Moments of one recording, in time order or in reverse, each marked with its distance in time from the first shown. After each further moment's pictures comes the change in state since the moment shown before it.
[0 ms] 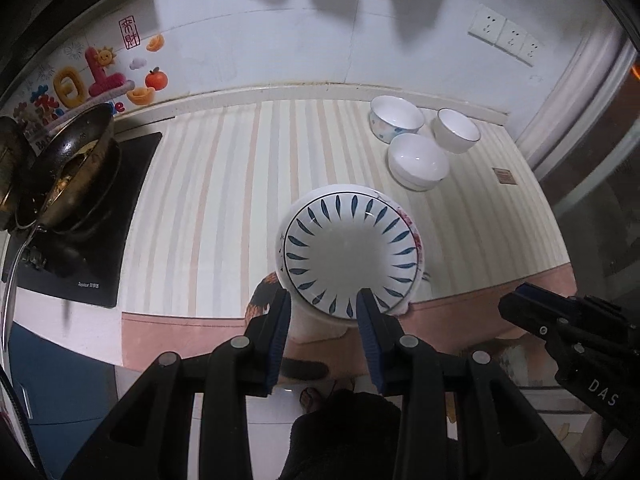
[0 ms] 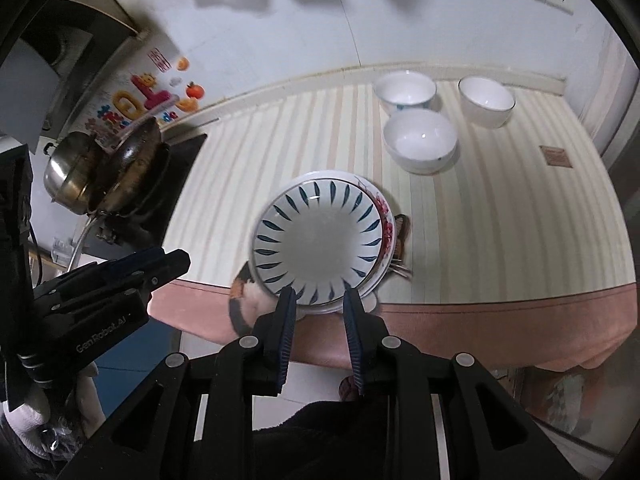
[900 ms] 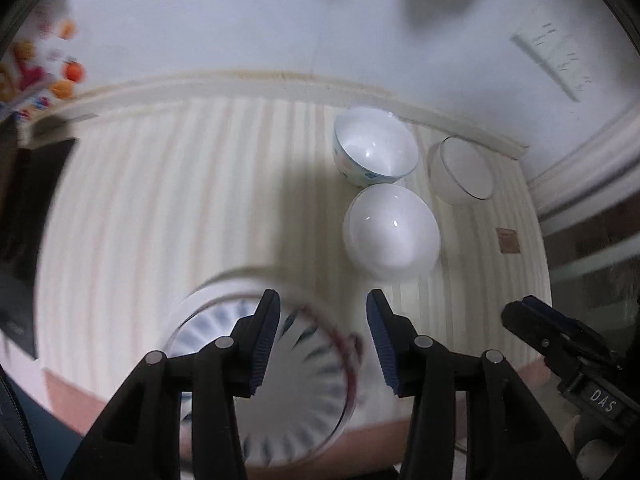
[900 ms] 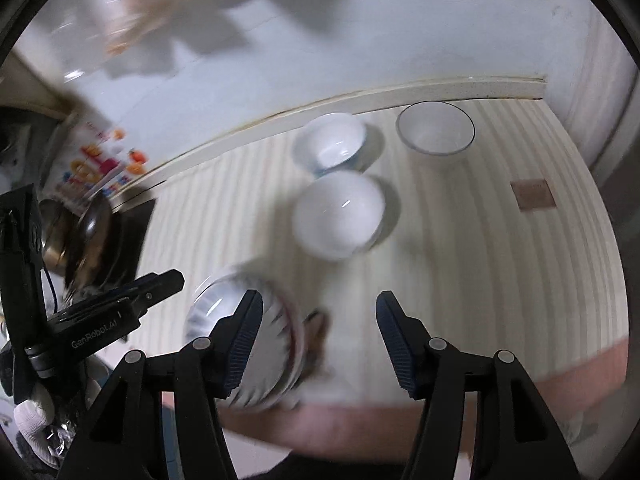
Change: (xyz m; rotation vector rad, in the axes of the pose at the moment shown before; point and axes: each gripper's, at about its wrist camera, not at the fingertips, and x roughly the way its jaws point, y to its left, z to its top) left arm 0.173 -0.065 0.160 -0.139 0.132 -0.102; right arm 0.055 -0.150 0.138 0.124 -0.012 -0.001
